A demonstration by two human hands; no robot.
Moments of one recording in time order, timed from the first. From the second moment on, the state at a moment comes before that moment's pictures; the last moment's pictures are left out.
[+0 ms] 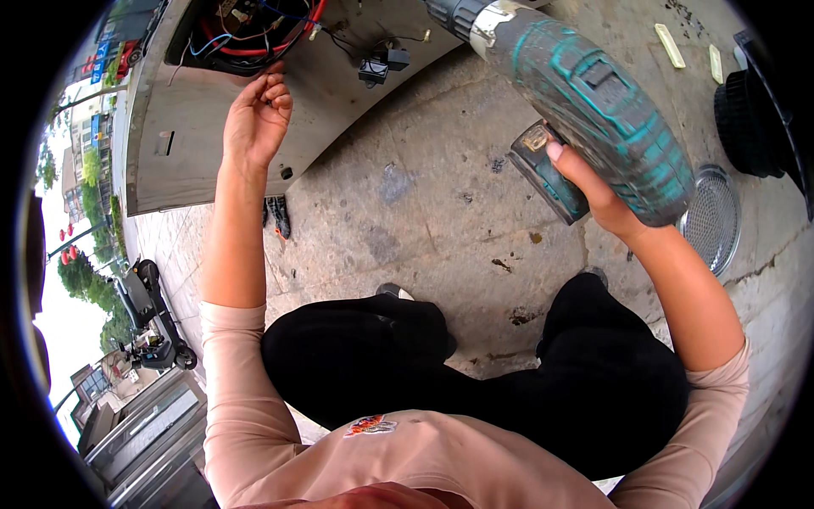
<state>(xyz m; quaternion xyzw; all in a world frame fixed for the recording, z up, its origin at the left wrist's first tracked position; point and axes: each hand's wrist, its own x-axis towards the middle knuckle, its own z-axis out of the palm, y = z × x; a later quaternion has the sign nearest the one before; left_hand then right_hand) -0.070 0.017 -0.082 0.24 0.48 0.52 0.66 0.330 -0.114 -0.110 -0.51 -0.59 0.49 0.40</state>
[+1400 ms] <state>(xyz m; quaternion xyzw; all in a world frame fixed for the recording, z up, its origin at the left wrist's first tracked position) -0.053 -0.003 -0.088 0.23 0.46 0.50 0.70 0.321 -0.117 -0.087 -0.43 -0.53 0.59 0.43</state>
